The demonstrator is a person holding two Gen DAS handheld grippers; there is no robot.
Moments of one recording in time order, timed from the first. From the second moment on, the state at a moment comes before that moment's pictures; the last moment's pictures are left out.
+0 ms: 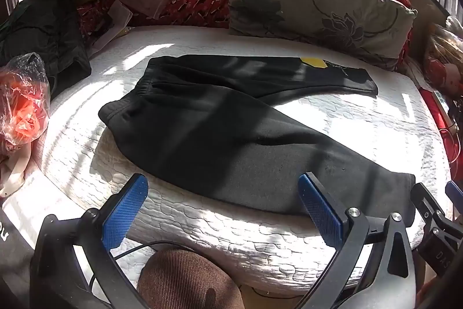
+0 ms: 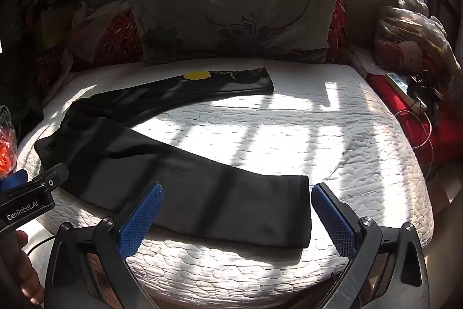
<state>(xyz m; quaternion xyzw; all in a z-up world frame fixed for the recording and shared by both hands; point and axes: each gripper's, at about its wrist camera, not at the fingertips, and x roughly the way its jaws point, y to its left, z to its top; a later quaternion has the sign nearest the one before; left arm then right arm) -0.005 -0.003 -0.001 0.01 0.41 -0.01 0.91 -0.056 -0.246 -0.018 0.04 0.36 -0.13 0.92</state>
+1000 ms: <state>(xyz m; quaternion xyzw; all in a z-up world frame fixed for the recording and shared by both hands) -0.004 -0.006 -0.010 0.03 0.42 -0.01 0.91 -0.058 -0.260 -0.030 0.07 0.38 -0.13 0.91</state>
